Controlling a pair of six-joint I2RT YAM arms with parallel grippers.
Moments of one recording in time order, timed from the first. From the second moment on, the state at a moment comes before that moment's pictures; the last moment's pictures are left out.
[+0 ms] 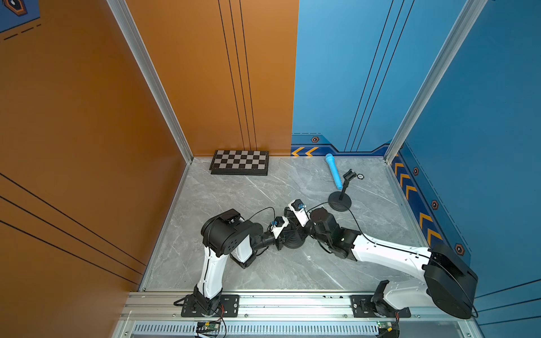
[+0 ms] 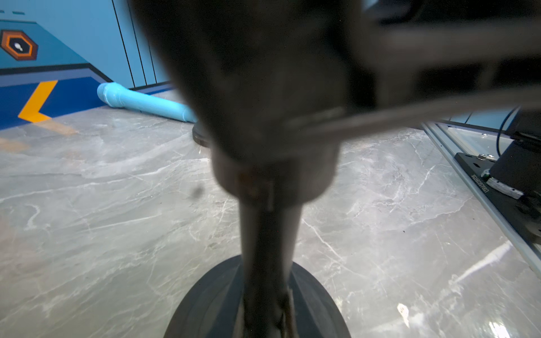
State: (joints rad) left arm -0.64 2.06 0.40 1.54 0.52 -0.01; right arm 0.97 1.36 0.70 0.21 0.26 0.08
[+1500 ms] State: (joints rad) left arm -0.65 2.08 0.40 1.56 0.52 0.00; right arm 1.03 1.33 0.69 0.18 0.43 0.18
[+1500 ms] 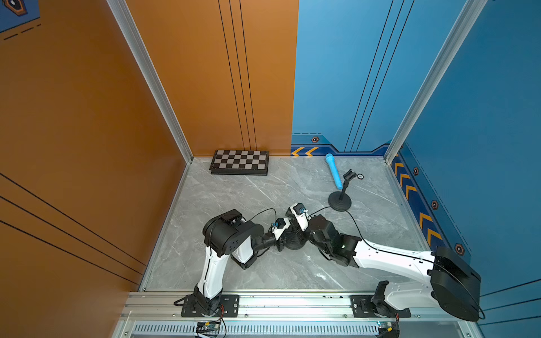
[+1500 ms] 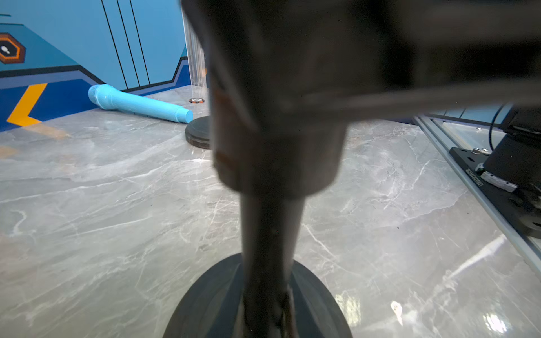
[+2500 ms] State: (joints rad) left arm -0.65 2.08 0.40 1.55 0.52 -0.01; right arm 0.72 1.31 0.79 0.01 -0.27 -0.15
